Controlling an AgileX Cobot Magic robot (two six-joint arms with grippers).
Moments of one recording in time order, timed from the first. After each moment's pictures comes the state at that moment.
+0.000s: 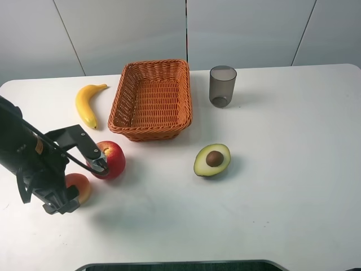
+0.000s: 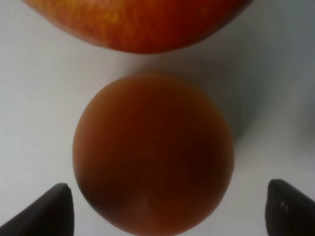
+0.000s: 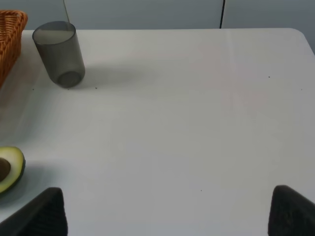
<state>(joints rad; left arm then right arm) -0.45 1.60 -0.55 0.14 0.54 0.24 0.04 0.00 -0.51 -0.01 1.10 0.01</state>
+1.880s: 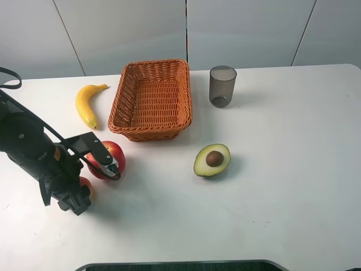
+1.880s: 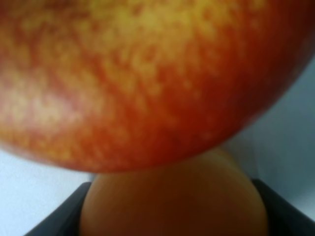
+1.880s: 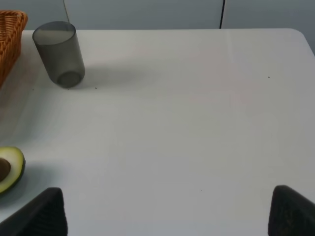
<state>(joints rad) -0.46 1.75 -0.55 0.14 0.38 0.24 0.04 0.00 -0.51 -0.01 1.10 0.01</state>
